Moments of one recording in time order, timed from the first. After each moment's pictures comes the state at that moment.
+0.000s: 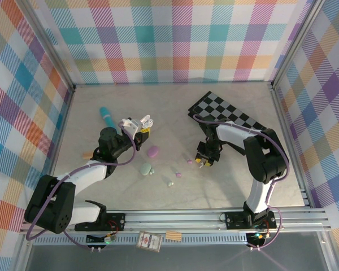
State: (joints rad) left arm -0.31 1.28 0.48 0.65 0.43 0.13; right arm 0.46 1.83 1.14 -0.89 -0.30 0.80
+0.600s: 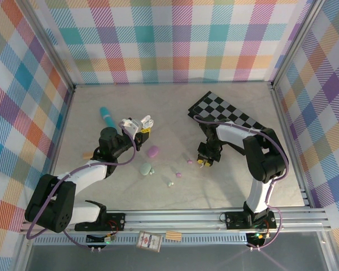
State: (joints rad) left arm -0.31 1.28 0.48 0.65 0.44 0.13; right arm 0.45 1.84 1.13 -0.89 -0.28 0.81
